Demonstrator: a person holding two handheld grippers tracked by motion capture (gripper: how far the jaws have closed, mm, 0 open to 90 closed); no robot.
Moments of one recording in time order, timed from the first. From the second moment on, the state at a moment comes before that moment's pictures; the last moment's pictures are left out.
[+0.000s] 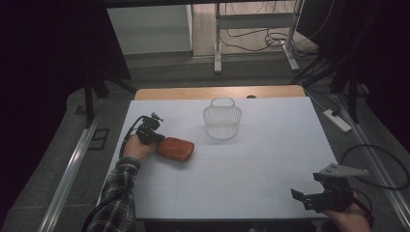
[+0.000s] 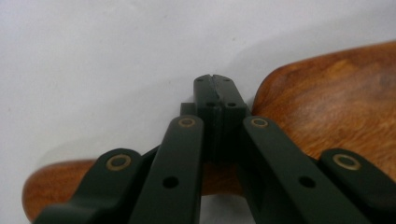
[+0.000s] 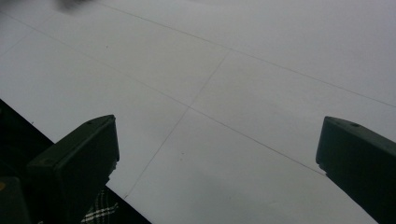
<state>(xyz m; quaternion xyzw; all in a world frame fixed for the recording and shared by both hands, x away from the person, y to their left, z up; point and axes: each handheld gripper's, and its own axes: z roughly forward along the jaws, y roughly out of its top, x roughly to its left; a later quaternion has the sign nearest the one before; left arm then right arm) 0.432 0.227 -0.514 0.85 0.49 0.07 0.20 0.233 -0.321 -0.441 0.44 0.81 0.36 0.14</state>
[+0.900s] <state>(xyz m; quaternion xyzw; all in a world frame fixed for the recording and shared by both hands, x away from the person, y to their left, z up) 0.381 0.240 -0.514 0.84 0.50 0.08 0.19 0.233 -0.319 -0.441 0.43 0.81 0.36 0.14</state>
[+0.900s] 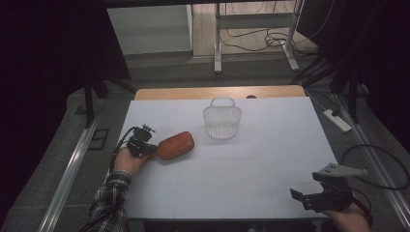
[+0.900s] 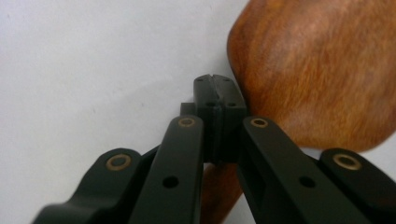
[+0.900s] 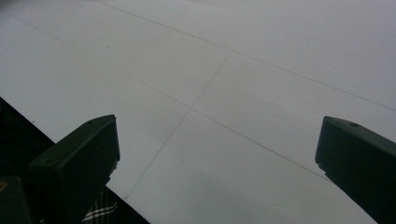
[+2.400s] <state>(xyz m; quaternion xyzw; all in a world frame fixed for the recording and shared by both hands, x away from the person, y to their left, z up) 0.329 0.216 -0.507 0.83 0.52 0.06 0.20 0.233 -0.318 -0.441 0.43 0.82 0.36 0.14</state>
